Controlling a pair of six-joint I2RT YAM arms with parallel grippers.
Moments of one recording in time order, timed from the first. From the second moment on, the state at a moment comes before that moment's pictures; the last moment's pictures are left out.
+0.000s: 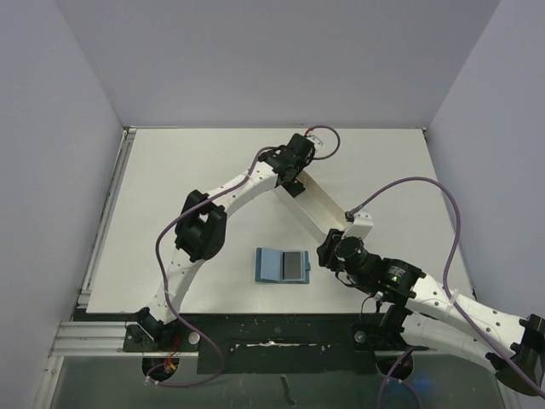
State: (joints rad) left arm -0.74 2.37 2.14 -0.61 -0.41 0.13; right arm 0.95 0.79 0.59 -0.49 0.50 0.79
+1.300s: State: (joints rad) left arm -0.70 2.47 2.20 -0.57 -0.51 0.17; right arm 0.95 0.74 0.59 -0.51 0.49 0.82
